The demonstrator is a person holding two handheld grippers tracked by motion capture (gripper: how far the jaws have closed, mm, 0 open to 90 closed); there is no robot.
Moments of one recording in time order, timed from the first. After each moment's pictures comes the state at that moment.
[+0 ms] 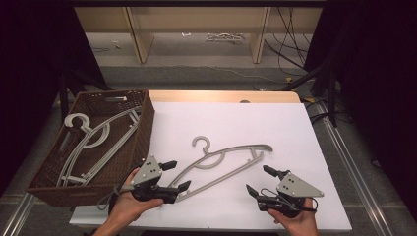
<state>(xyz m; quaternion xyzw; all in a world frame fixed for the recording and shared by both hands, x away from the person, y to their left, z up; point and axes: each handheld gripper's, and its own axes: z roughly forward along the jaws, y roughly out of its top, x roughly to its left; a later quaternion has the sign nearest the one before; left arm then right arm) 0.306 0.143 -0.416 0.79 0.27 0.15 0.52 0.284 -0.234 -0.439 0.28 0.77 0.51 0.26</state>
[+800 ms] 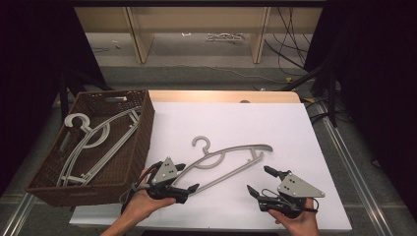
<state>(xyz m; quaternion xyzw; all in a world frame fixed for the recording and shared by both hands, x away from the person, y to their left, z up) 0.329 0.116 -0.444 0.83 0.26 0.16 0.46 0.283 -0.236 -0.440 0.28 0.77 0.51 0.26</state>
